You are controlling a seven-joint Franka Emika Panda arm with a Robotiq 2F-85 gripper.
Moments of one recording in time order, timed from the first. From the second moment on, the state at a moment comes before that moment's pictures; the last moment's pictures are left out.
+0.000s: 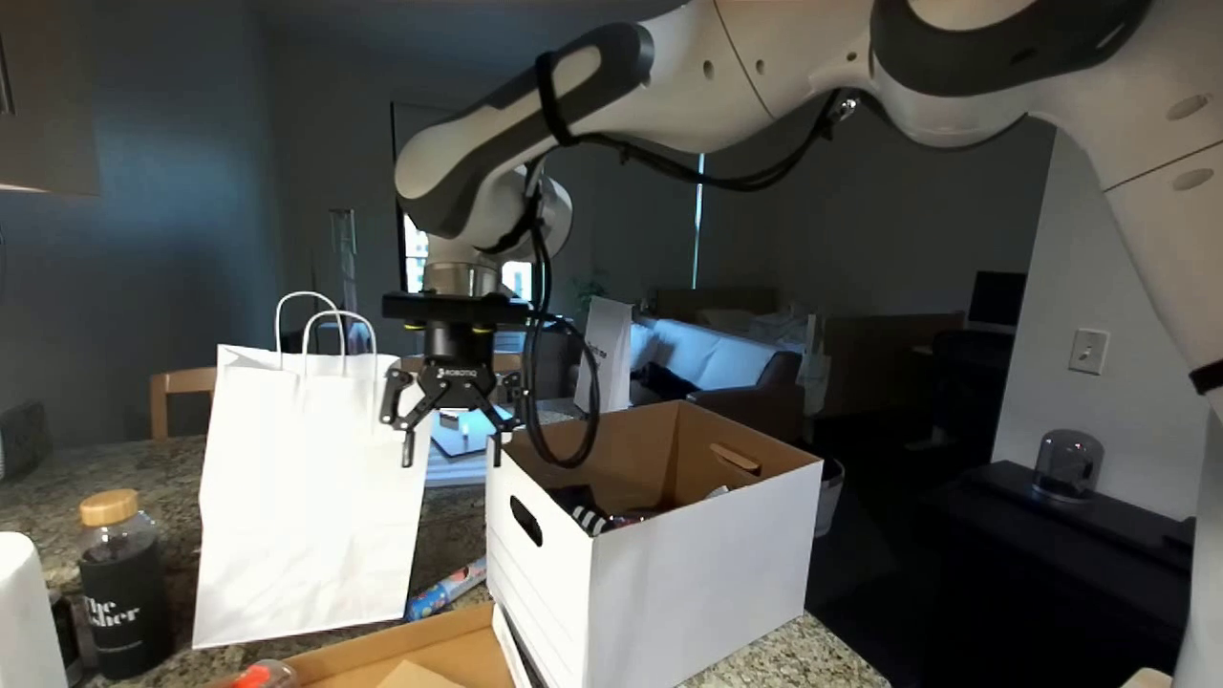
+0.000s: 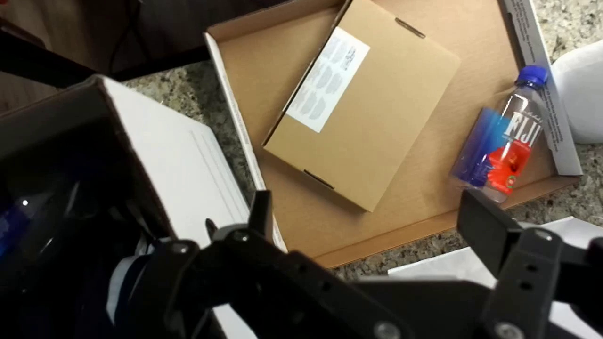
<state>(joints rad) 0.40 0.46 0.15 -1.59 0.22 1.86 0.79</state>
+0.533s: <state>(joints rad) 0.27 0.40 0.11 -1.67 0.19 1.86 0.48</state>
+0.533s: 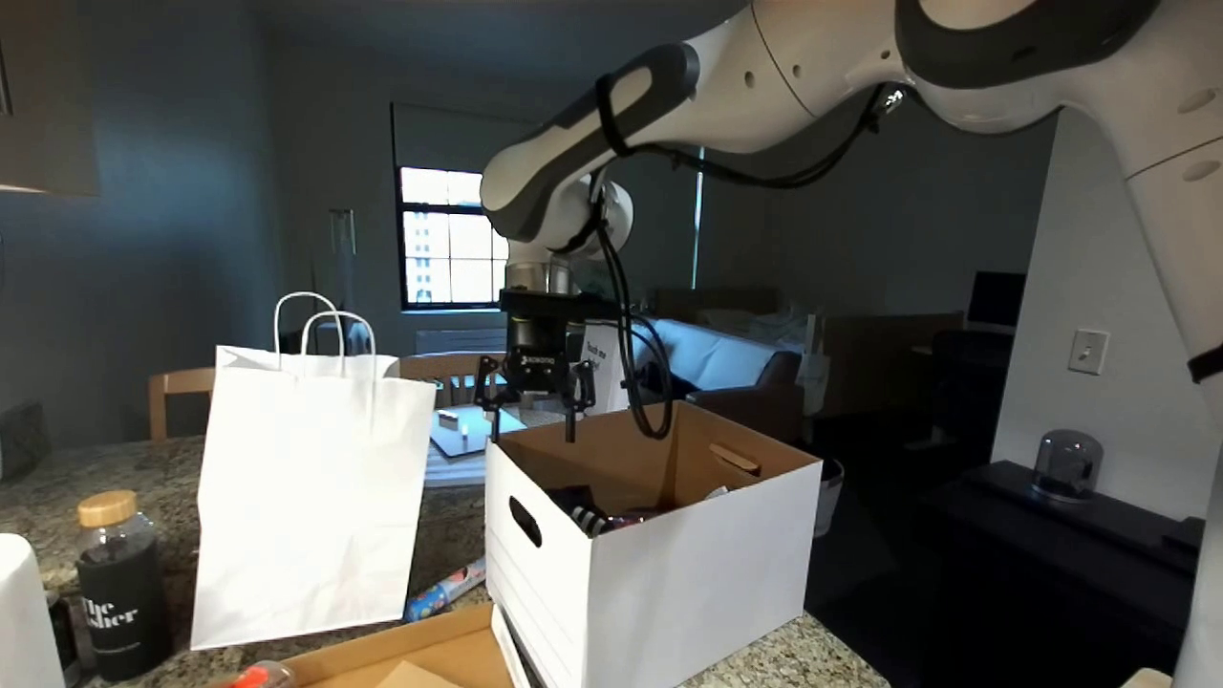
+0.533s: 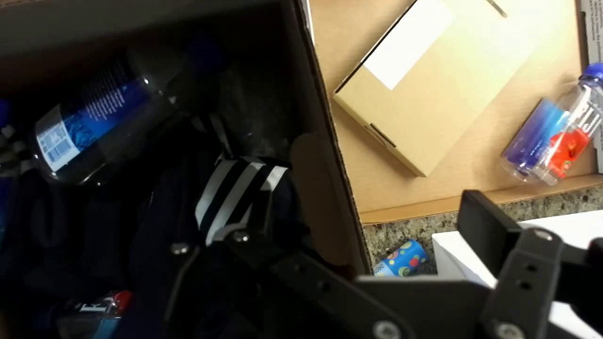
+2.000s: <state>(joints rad) 0.28 0.64 0.05 -1.42 0.10 1.83 0.47</state>
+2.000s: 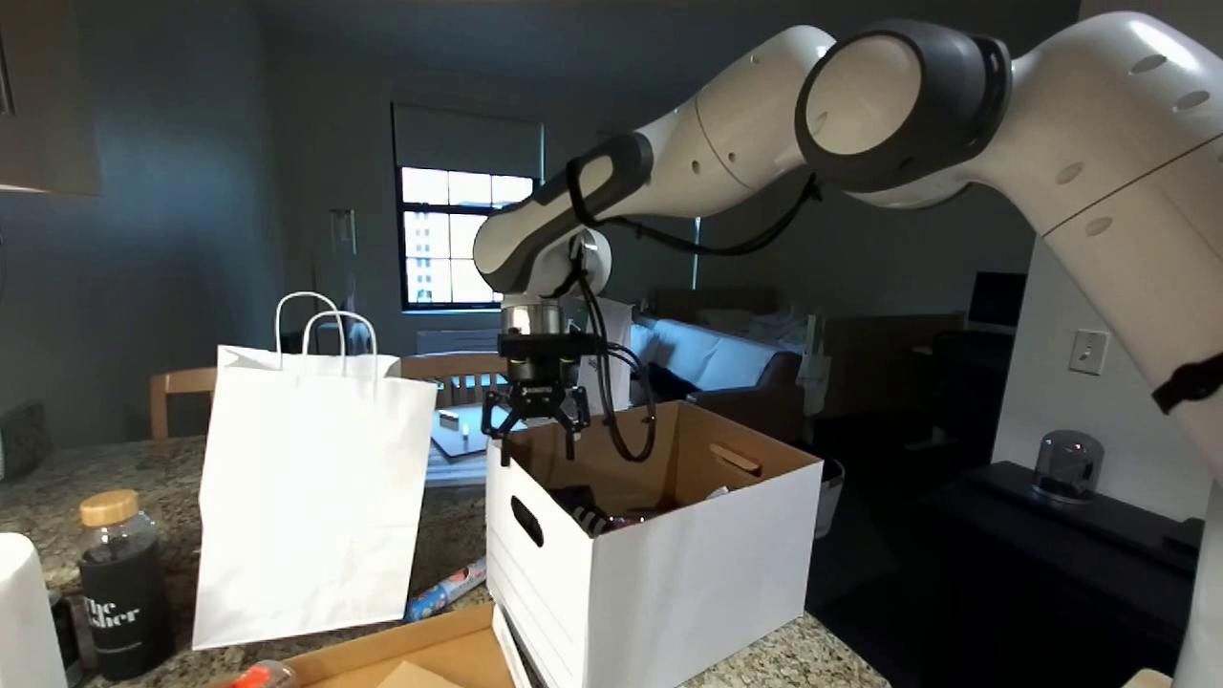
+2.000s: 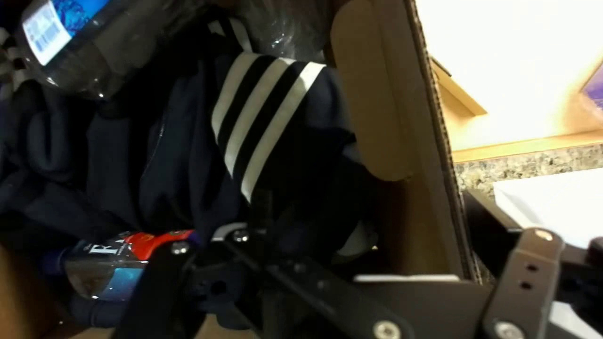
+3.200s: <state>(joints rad) 0.12 0.79 -0.03 -1.15 0.23 1.31 0.66</state>
